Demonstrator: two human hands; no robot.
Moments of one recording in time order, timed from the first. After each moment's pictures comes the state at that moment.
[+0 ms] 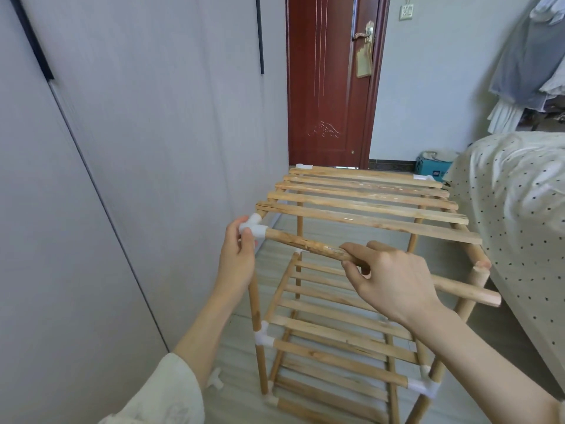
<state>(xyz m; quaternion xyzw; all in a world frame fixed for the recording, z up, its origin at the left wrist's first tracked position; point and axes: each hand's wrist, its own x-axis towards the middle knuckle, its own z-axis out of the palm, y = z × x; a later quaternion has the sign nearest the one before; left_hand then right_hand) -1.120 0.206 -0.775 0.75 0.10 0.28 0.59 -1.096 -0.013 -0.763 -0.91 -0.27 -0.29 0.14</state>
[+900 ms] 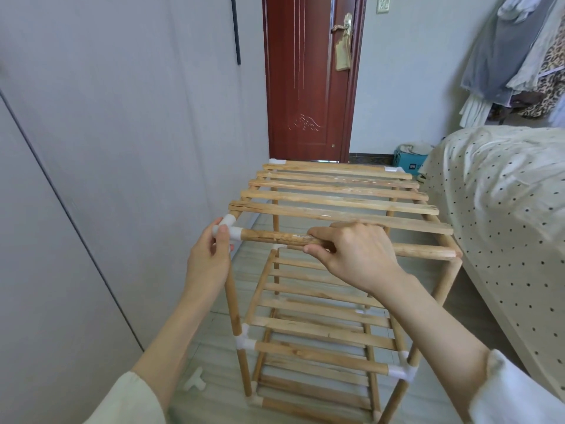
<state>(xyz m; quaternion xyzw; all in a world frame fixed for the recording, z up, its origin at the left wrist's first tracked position) -1.128 0.205 -0.775 0.76 0.13 0.28 0.57 -1.080 -0.004 -0.739 -0.91 -0.33 -0.24 0.09</state>
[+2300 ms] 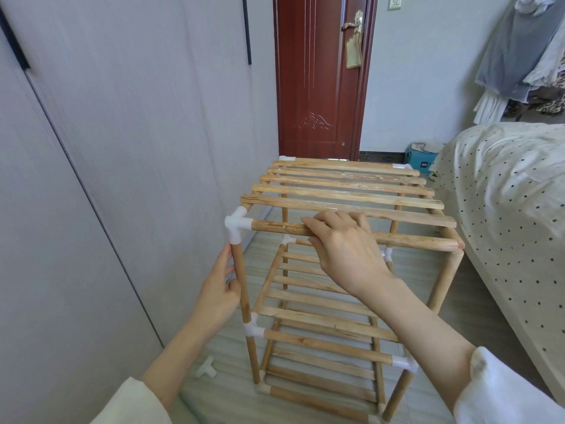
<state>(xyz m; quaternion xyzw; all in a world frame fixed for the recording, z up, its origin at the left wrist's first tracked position) -1.166 0.203 -0.806 0.84 0.09 0.16 0.52 -1.088 0.014 -0.760 -0.86 -0.34 -0.37 0.12</state>
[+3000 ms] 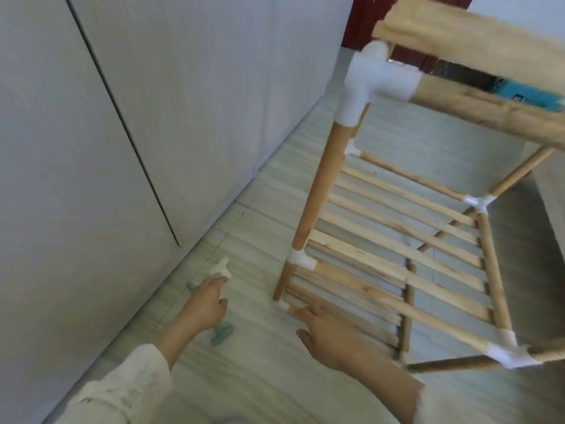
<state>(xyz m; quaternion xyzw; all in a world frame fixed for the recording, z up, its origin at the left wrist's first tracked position) -1.182 0.322 -1.091 0.90 0.25 -0.16 0.33 -1.111 0.087 -1.032 -0.88 -0.38 0.28 0.00</state>
